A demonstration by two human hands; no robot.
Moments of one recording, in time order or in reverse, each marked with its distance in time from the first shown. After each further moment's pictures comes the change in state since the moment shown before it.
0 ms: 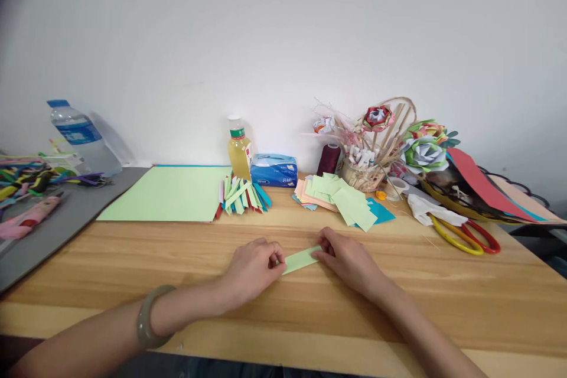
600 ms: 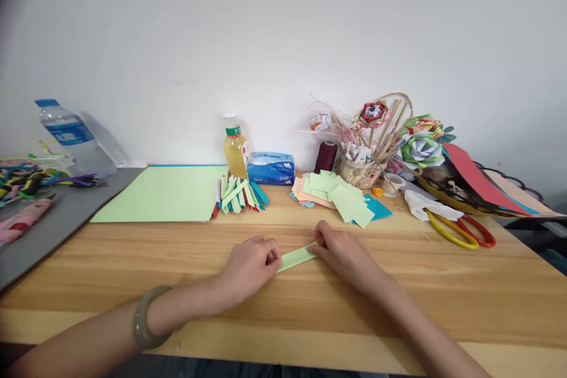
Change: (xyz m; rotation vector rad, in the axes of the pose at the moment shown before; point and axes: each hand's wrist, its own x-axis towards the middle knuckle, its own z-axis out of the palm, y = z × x) left_hand 0.003 -0.003 0.002 0.064 -0.009 0.002; right_hand 0.004 -0.005 -0.002 -0.126 -0.003 0.023
